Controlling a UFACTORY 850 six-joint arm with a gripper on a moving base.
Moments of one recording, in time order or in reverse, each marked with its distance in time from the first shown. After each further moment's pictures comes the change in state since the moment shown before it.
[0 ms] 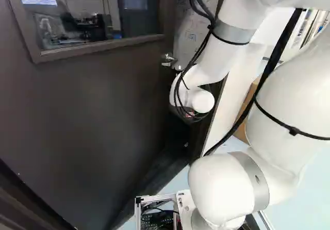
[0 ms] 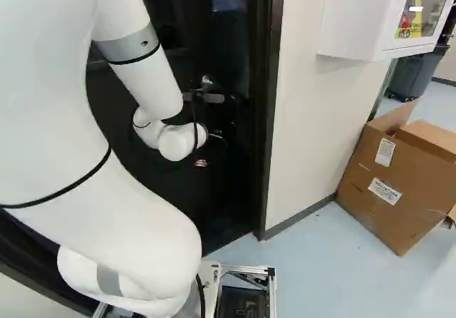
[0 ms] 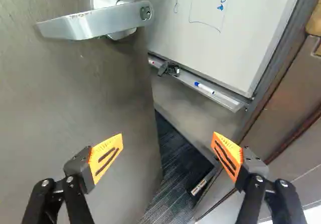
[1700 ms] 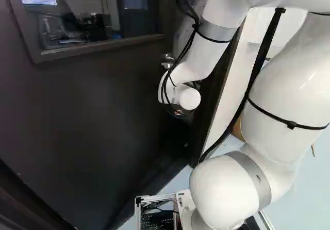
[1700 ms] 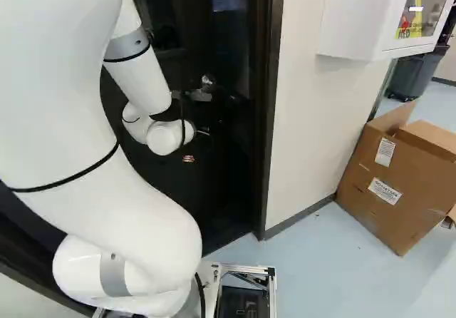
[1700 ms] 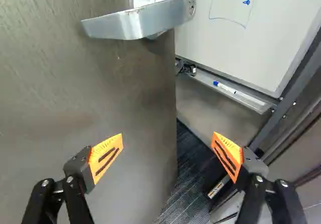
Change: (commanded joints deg) arm 9.0 -3.7 -3.8 7.3 0.0 0.0
